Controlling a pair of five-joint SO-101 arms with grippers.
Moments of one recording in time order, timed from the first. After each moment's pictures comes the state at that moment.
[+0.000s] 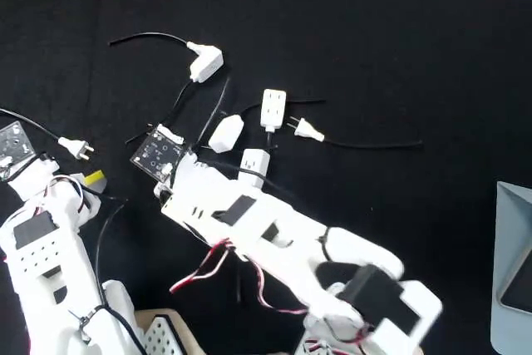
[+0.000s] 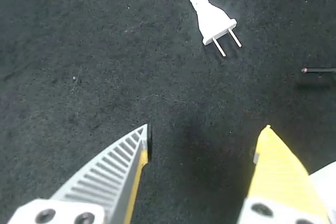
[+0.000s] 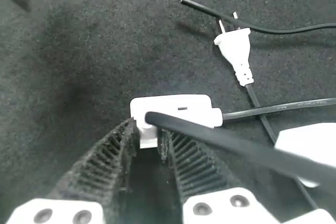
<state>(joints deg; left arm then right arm) -35.5 -52.4 69.7 46.2 2.2 -49.4 -5.7 52.1 10.6 10.1</state>
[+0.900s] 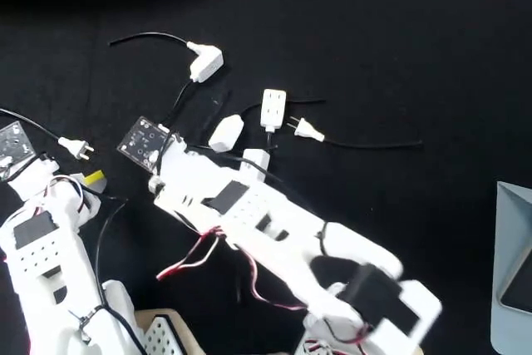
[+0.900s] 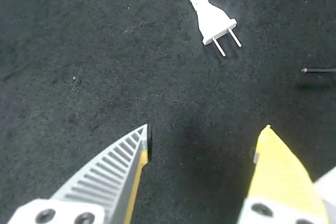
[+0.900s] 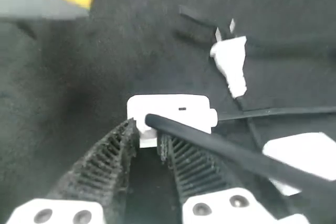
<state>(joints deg) -35.5 -52.4 69.7 46.2 2.2 -49.5 -9.9 44.5 21.4 13.5</state>
